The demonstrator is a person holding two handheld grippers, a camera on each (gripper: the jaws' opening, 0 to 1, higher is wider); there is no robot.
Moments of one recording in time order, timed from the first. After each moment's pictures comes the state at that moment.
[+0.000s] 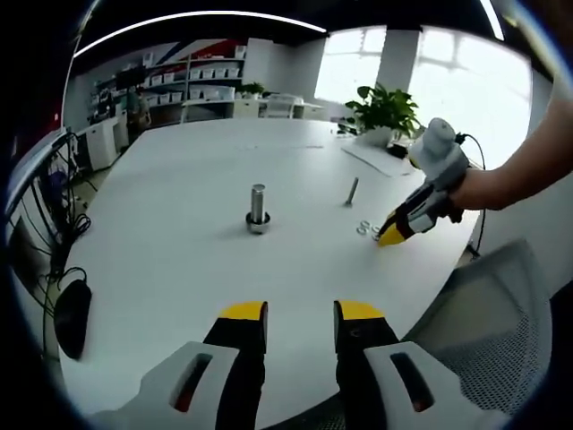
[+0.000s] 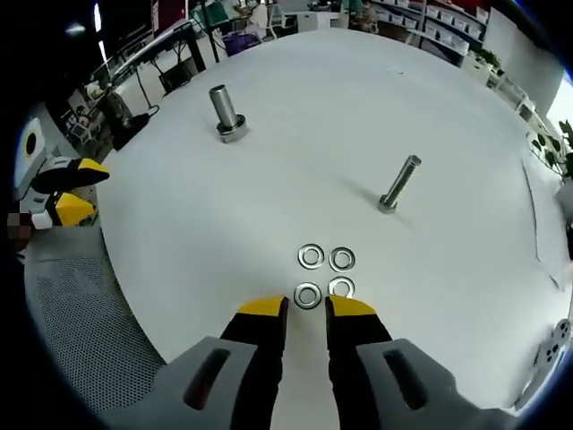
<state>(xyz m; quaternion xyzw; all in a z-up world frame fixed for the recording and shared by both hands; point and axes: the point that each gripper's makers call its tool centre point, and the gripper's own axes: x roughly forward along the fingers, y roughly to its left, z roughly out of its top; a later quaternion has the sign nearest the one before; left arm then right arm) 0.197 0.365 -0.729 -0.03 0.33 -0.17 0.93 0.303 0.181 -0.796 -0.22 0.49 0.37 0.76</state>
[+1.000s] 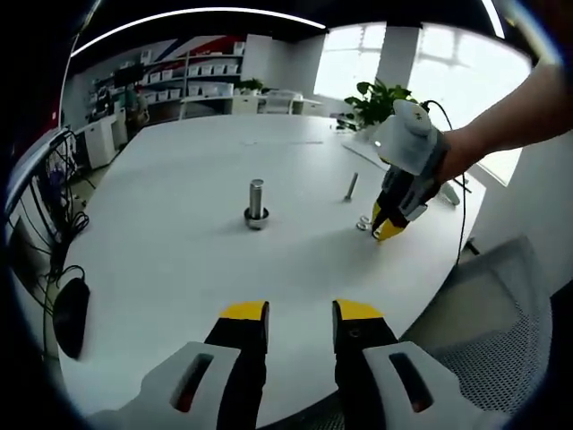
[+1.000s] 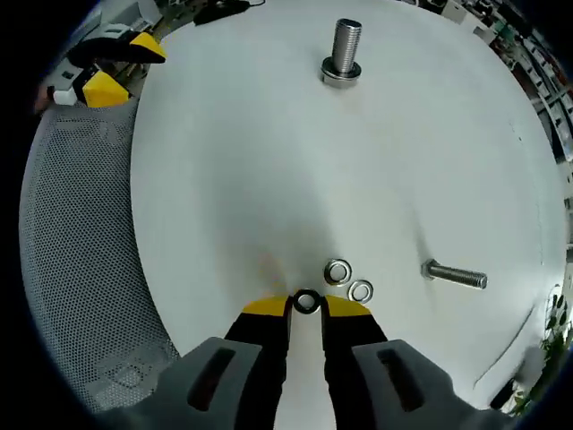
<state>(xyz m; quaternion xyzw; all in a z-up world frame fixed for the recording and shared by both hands) 0.195 0.364 -0.732 -0.03 0.34 -0.17 0.93 0.297 0.188 -0.802 -0.46 0.49 0.49 0.55</state>
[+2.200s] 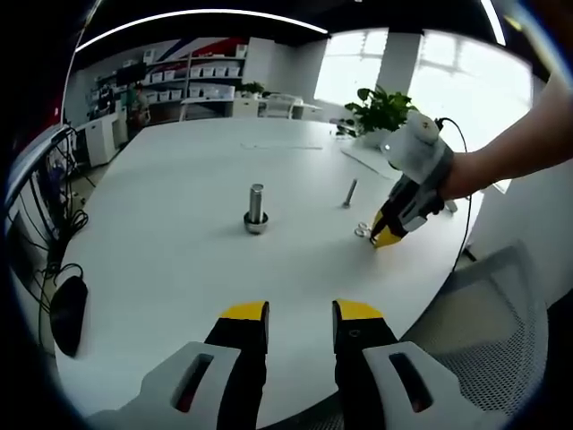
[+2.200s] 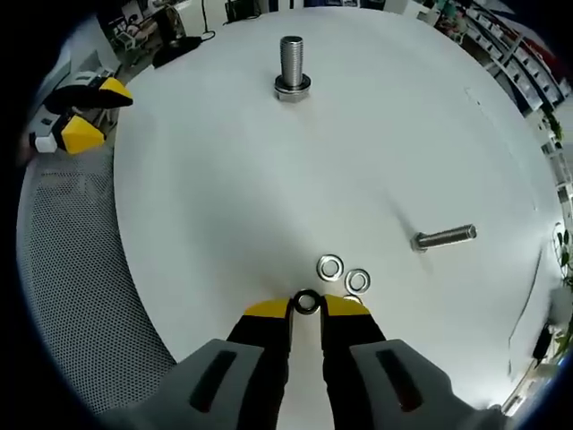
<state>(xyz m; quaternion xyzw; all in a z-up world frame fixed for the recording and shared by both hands) 0.197 0.364 -0.728 -0.05 0.33 -0.17 0.93 0.299 0.186 -0.799 -0.35 0.50 0.44 0.66</state>
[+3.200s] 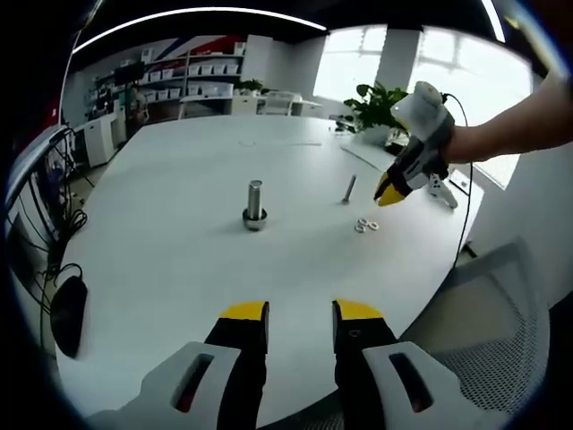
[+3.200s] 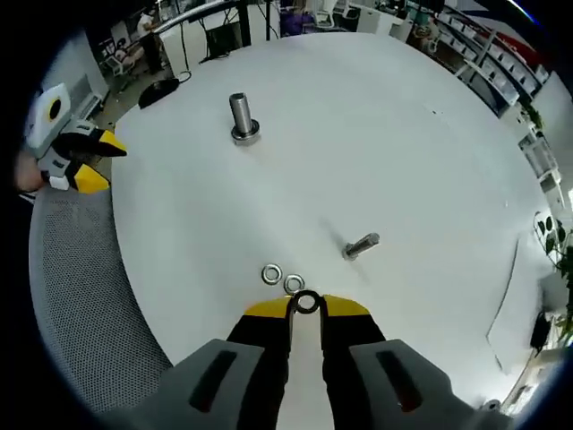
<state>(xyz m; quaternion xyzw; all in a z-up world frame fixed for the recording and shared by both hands) 0.195 0.362 -0.730 -0.04 0.33 -0.17 0.93 0.349 0.170 -0.749 -0.32 0.46 0.42 0.71</state>
